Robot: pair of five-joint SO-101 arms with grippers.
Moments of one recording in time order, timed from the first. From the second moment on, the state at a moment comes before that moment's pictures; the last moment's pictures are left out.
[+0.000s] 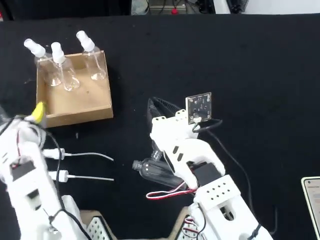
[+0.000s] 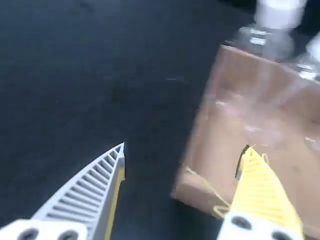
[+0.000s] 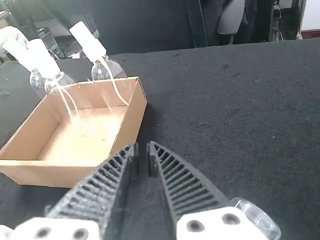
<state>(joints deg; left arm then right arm) -39.2 -52.4 77.1 9.0 1.6 -24.5 -61.8 81.2 7.1 -14.0</state>
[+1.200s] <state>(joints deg) -0.3 -48.3 71.4 34.3 -11.6 -9.6 -61.8 68.4 24.0 -3.3</state>
